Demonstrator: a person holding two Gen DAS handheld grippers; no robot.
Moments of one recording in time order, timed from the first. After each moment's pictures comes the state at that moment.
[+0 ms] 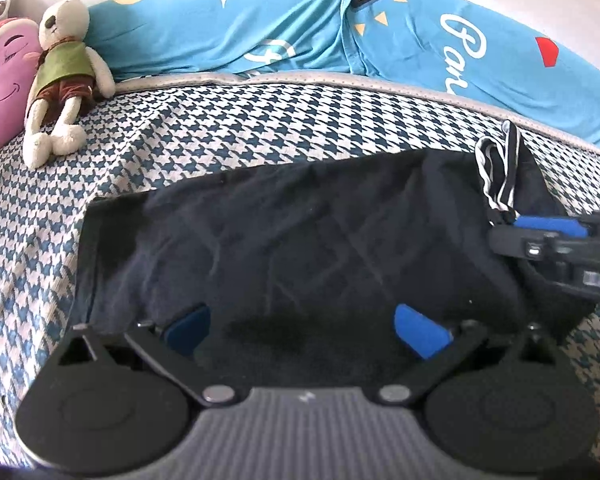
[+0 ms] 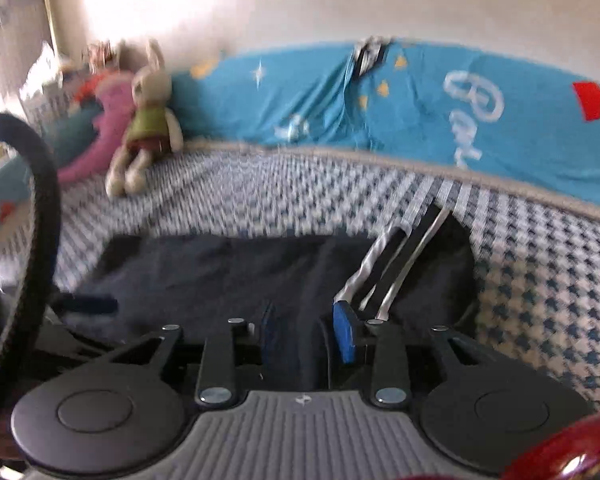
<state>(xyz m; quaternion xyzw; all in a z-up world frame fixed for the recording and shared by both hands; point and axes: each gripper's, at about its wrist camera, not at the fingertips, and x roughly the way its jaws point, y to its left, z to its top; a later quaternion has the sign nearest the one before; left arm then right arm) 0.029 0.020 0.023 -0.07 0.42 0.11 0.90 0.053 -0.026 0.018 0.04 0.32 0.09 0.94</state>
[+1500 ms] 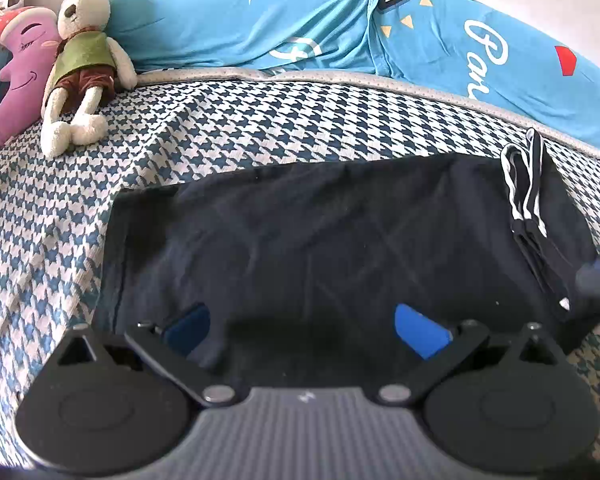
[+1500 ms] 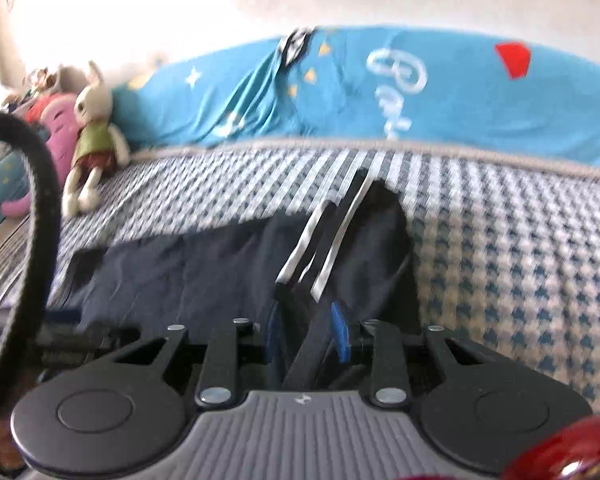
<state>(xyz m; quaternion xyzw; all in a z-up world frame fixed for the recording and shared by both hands) 0.023 0.036 0.021 -0.08 0.43 0.13 0.89 0.031 -0.034 0.011 0.08 0.34 0.00 0.94</state>
